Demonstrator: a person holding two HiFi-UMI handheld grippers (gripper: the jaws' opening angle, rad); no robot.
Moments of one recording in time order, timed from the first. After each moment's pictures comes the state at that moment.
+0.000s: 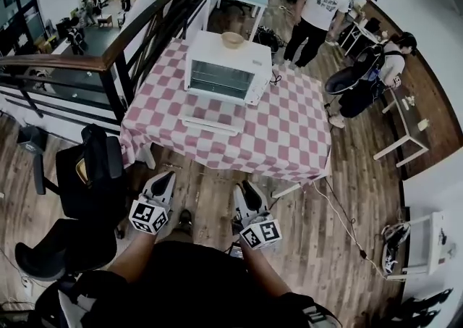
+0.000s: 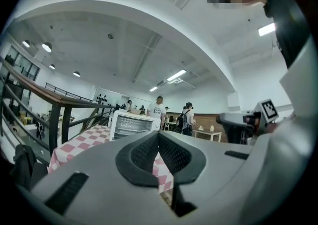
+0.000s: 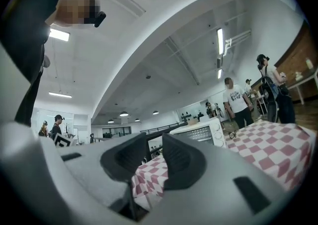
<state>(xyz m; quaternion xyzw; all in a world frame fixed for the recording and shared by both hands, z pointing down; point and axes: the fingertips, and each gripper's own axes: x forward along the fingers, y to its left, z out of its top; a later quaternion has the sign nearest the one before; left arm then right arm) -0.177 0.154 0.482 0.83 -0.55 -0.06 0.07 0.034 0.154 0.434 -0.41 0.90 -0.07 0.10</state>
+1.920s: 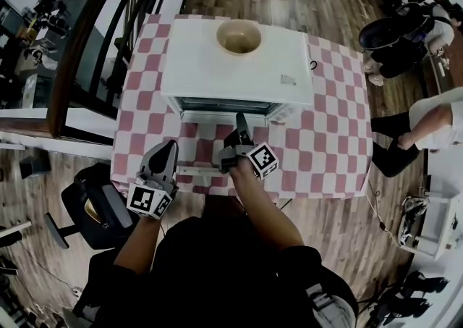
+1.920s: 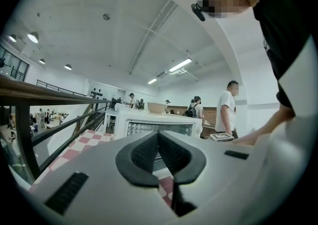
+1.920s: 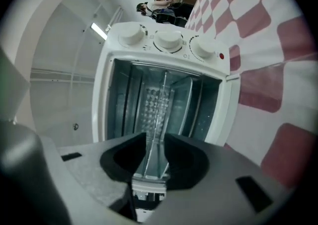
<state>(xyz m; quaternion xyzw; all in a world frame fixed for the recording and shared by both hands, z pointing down) -0.244 -0.275 0.495 0.85 -0.52 -0.02 0.09 -0.055 -0.385 0.612 -0.45 0.63 -0.54 0.34</state>
